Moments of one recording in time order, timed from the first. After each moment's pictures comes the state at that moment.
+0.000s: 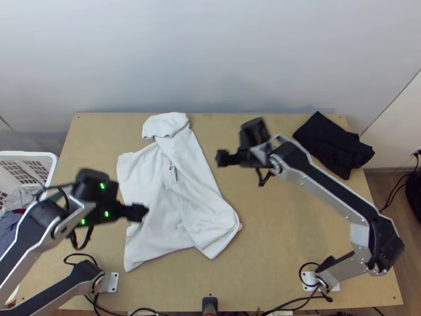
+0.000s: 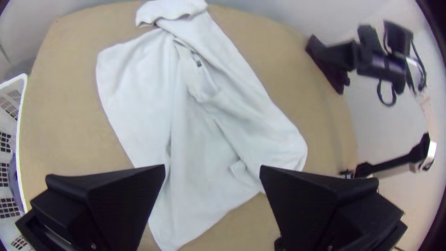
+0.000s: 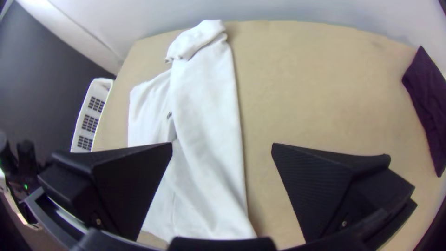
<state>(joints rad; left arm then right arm) -0.47 0.93 1.07 -1.11 0.15 -0.42 0.68 1.65 1.46 -0.64 -0.11 0.53</state>
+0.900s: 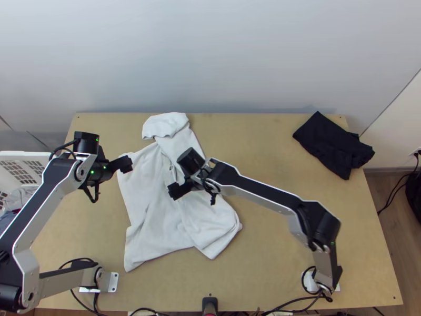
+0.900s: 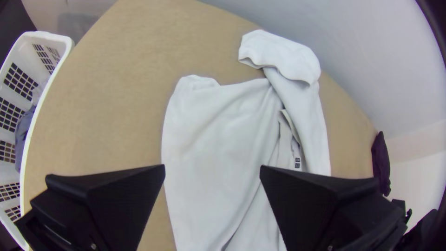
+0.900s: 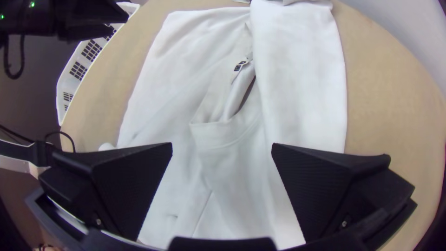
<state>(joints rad) -0.06 1.34 1.09 -0.76 0.05 -0.47 0.98 2.04 1.68 -0.55 -0.05 0.39</state>
